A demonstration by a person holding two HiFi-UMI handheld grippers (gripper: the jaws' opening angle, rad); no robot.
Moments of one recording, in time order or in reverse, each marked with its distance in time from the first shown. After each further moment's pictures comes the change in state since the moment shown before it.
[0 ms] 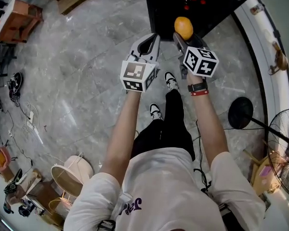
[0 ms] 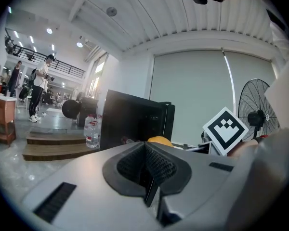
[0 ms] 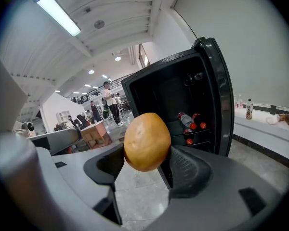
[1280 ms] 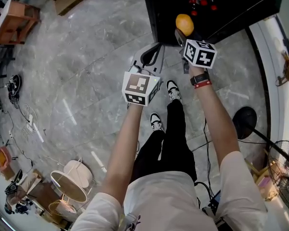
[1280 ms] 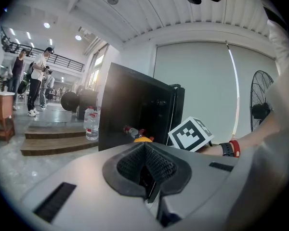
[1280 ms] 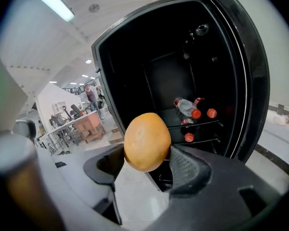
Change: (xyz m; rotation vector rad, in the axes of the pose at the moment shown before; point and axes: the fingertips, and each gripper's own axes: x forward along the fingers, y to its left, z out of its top) left arm 0.086 0.046 -0.072 -0.004 0.080 -0.004; right arm 0.165 -0.087 -0.039 -0.040 0.093 -0.037
